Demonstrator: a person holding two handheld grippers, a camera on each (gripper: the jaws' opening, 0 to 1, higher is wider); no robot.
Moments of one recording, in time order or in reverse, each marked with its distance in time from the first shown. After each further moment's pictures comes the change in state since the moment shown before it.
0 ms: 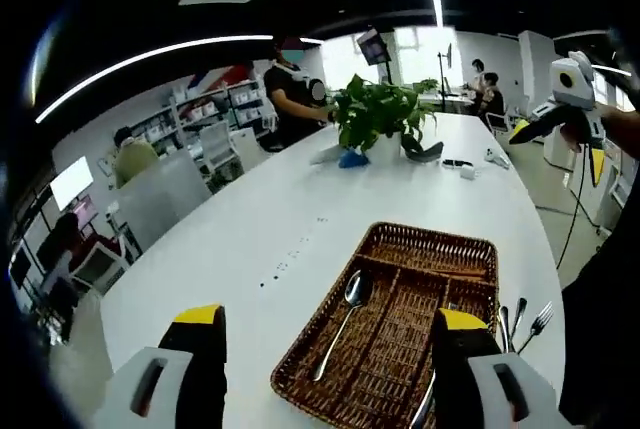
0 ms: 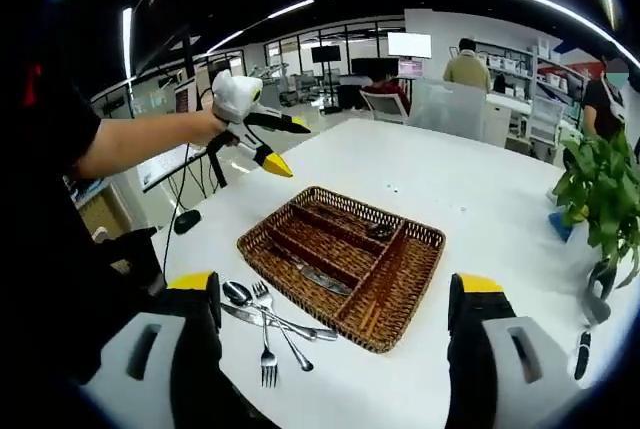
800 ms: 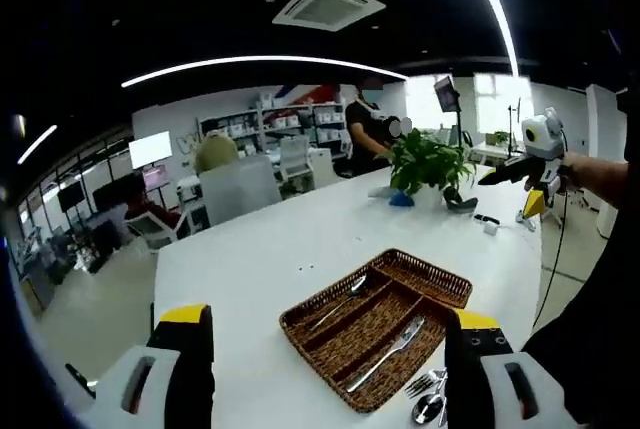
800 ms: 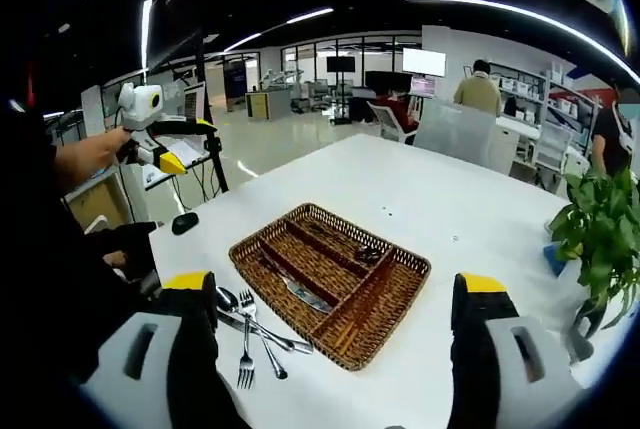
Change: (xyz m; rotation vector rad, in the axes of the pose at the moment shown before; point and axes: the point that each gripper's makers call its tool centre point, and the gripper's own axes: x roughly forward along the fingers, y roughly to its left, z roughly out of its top) left arm -0.152 -0.053 -0.034 -0.268 -0.085 0.345; right arm -0.012 -0.026 0.020 -0.057 -0.039 0.006
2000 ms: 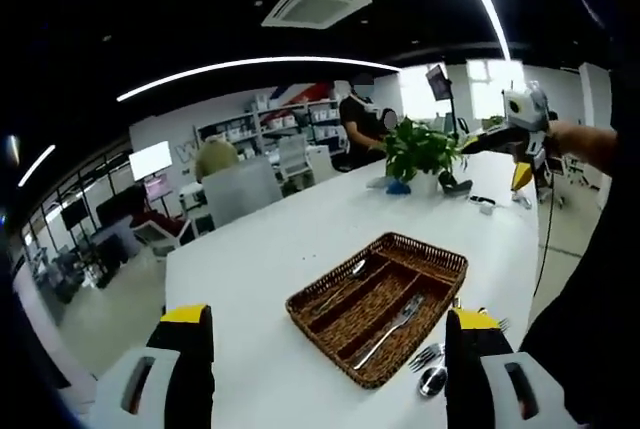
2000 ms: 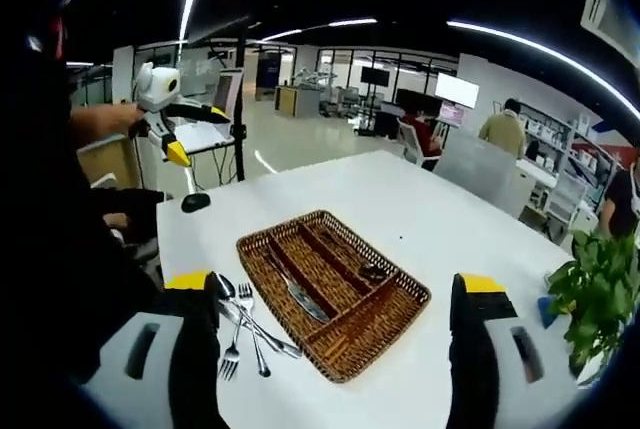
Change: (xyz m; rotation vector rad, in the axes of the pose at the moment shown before) left arm -0.027 -0.009 -0.008 0.104 -0.027 -0.051; right arm 0.007 0.034 0.027 -0.215 -0.060 0.103
